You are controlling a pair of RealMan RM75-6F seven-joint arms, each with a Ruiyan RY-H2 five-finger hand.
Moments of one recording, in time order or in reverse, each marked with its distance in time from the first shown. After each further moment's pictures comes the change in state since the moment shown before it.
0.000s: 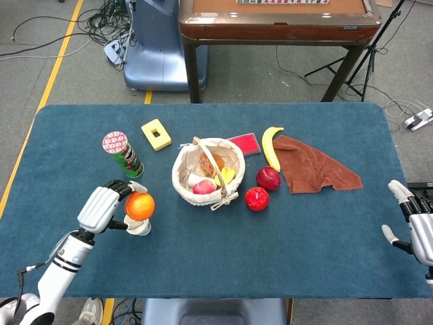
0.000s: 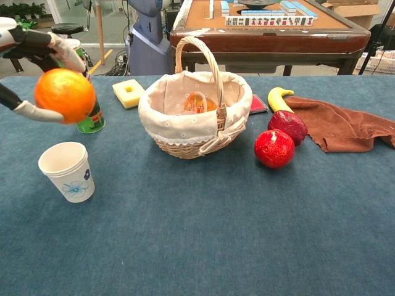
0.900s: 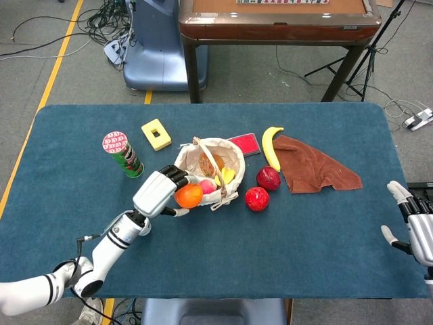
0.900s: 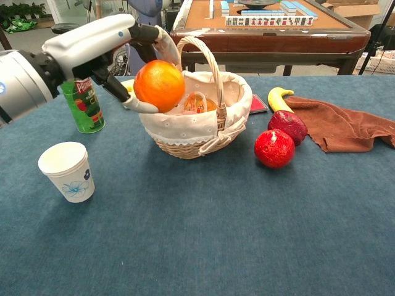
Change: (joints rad) left arm -0.248 -0.286 -0.081 0.276 0.057 -0.076 0.115; right arm -0.003 0.003 -0.004 -0.012 0.004 0.002 -0.018
